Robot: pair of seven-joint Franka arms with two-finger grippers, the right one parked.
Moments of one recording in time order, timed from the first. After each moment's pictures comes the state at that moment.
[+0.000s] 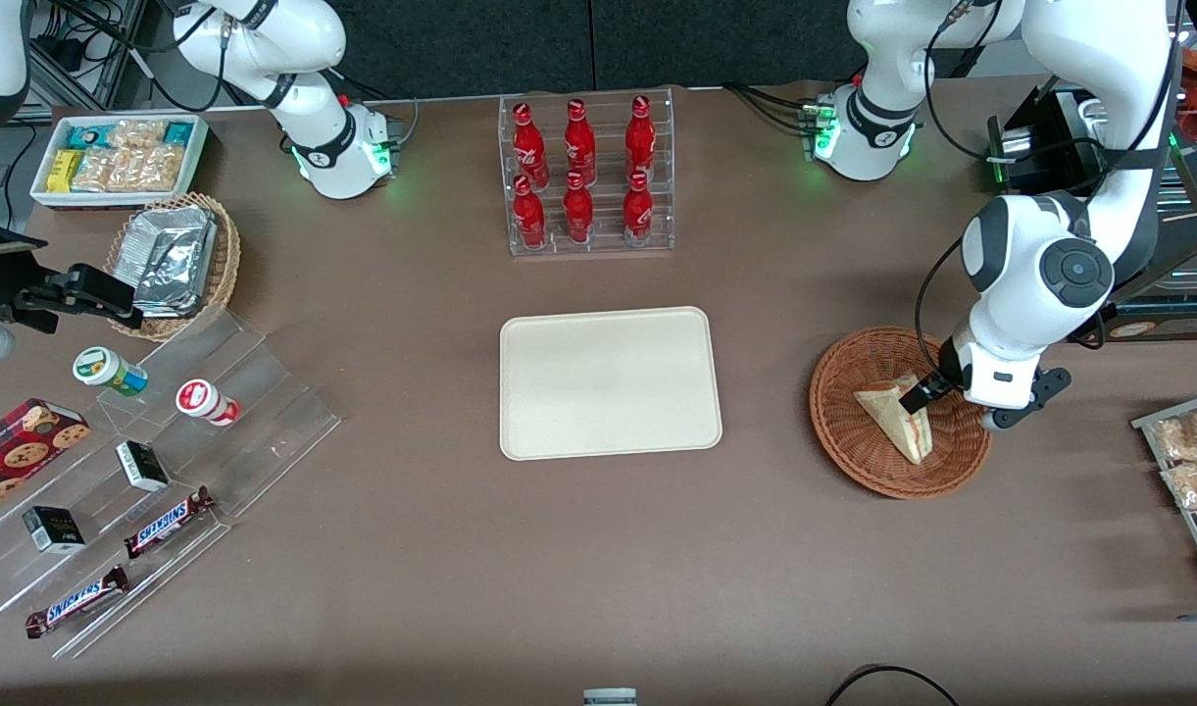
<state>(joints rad) -0.05 0.17 -0.03 -2.20 0.04 2.41 -0.67</state>
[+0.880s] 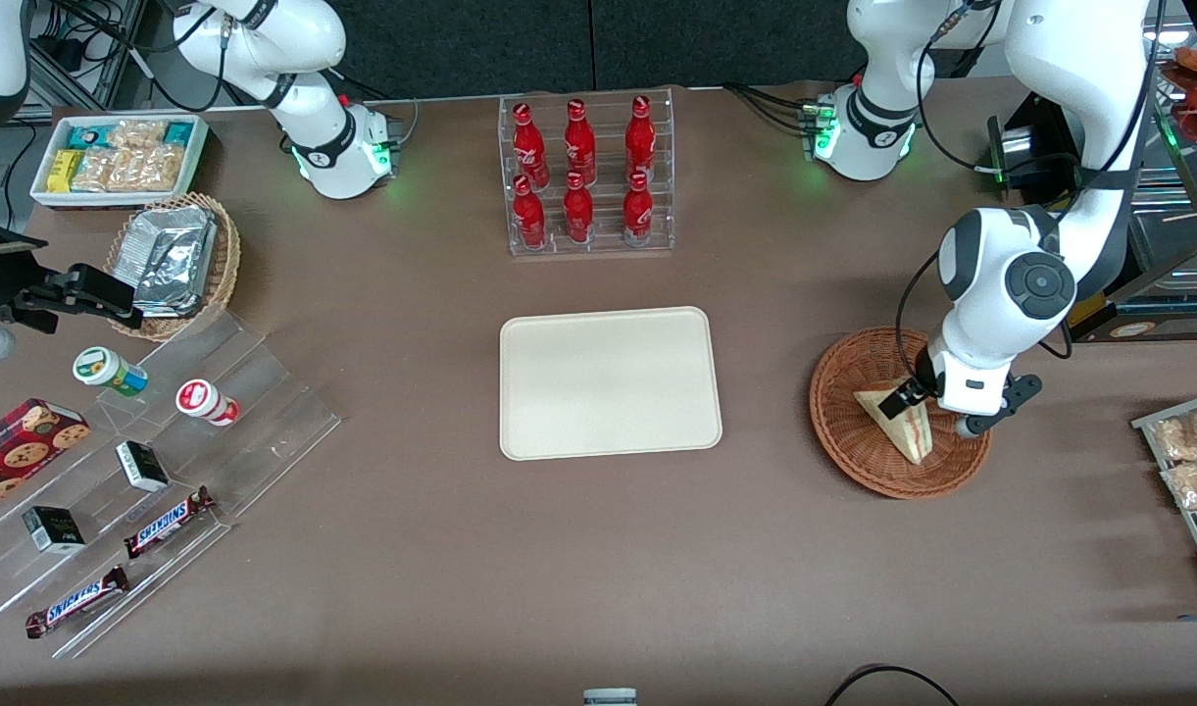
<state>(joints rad) -0.07 0.22 -0.03 -2.20 0.05 2.45 -0.72</state>
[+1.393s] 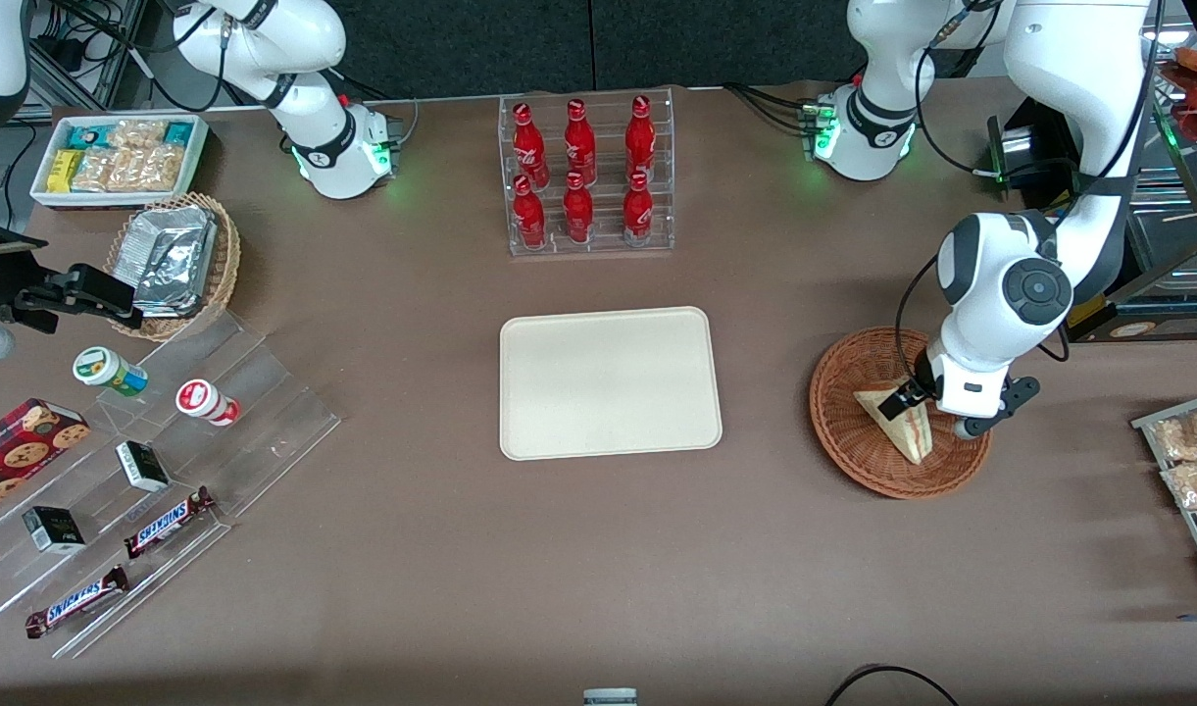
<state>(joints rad) -0.07 0.24 -0.03 -2.20 0.06 2.46 -0.72</state>
